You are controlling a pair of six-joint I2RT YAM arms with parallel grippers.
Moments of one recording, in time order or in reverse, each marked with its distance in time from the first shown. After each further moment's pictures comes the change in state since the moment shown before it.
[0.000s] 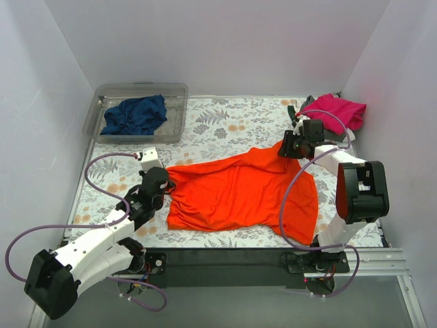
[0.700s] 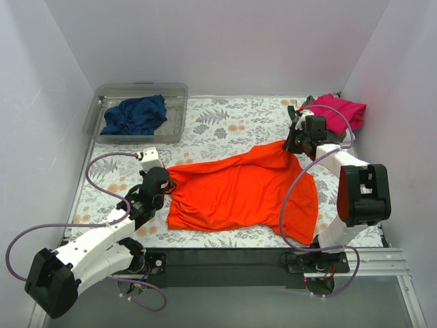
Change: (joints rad) left arm 0.000 0.011 0.000 0.000 0.000 0.000; right arm -0.005 -0.003 0.018 0.041 0.004 0.013
